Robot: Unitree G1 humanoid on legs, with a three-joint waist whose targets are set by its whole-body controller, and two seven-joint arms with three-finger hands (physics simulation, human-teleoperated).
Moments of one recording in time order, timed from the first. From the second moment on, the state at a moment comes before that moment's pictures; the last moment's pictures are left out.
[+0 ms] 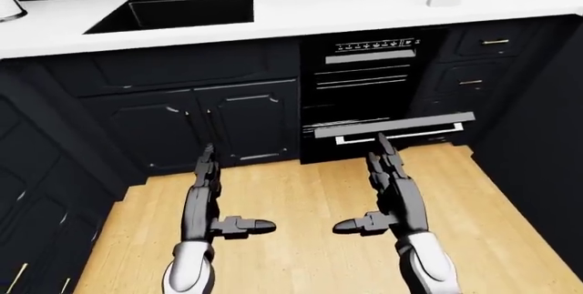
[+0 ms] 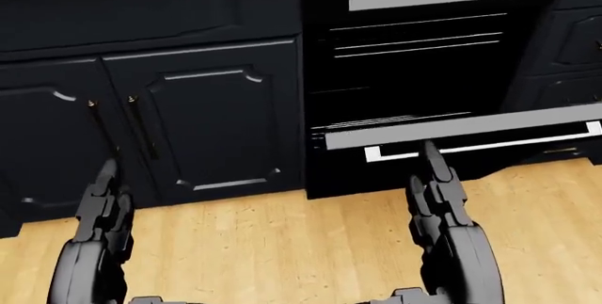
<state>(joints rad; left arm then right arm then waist) 0.14 0.01 0.02 -0.34 0.04 0.22 -0.03 0.14 0.00 0.01 -0.33 0.06 0.17 0.11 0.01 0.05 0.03</state>
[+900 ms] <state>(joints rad) 0.06 0.02 0.04 -0.25 0.04 0.22 -0.02 0.11 -0.01 0.01 -0.26 0.04 0.13 0.12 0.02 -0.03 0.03</state>
